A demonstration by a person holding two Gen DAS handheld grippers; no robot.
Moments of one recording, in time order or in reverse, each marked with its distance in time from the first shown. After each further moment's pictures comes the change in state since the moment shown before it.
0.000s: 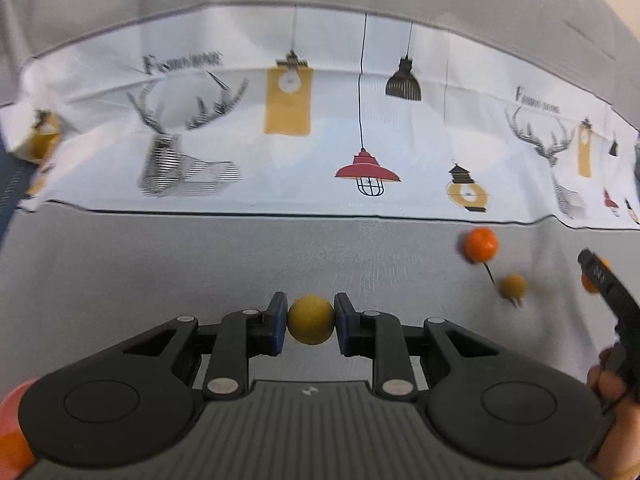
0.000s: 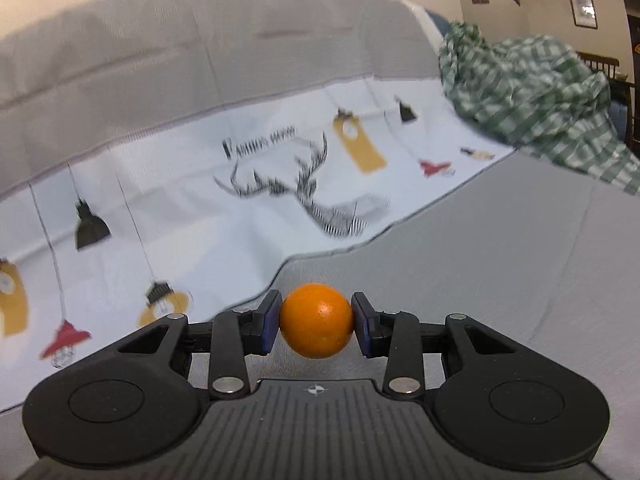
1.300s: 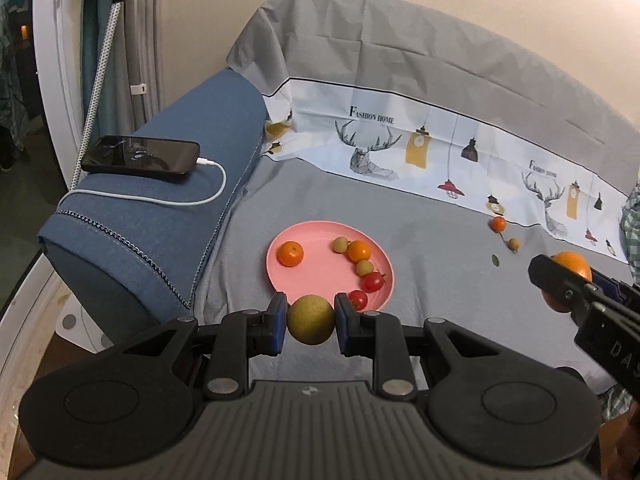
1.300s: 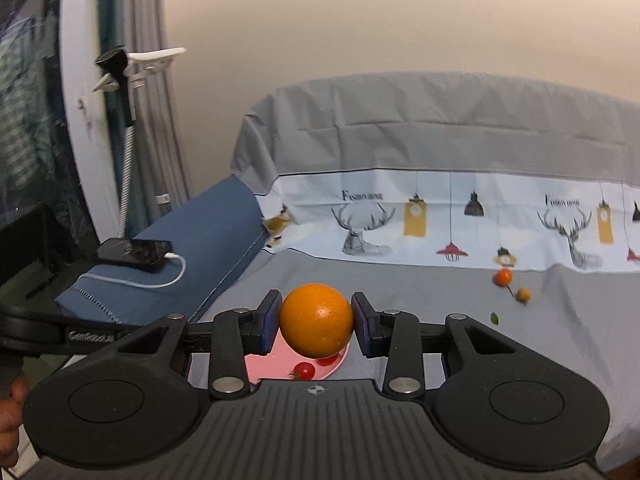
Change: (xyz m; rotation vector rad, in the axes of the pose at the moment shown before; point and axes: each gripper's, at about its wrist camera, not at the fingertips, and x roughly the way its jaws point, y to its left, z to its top) left arm -0.354 0.157 -0.225 -0.212 -0.177 0.117; right arm -0.479 0.029 -0.019 -0.461 0.091 0.829
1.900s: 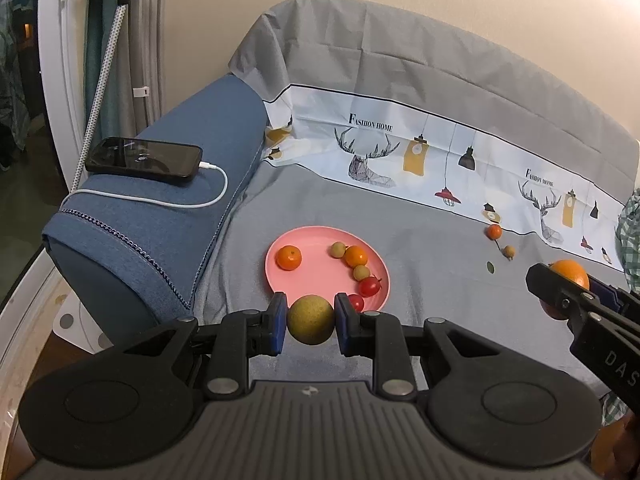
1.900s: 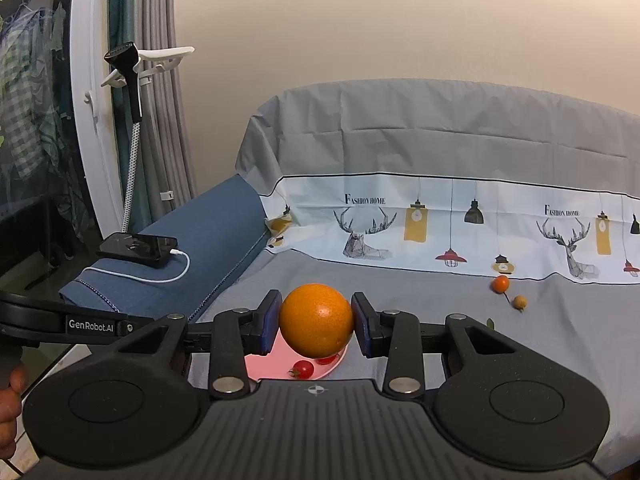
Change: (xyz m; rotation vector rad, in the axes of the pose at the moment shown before) left arm -0.007 0.003 -0.001 -0.014 -0.018 -0.005; right arm -0.005 0.001 0.001 -0.021 0.001 -0.004
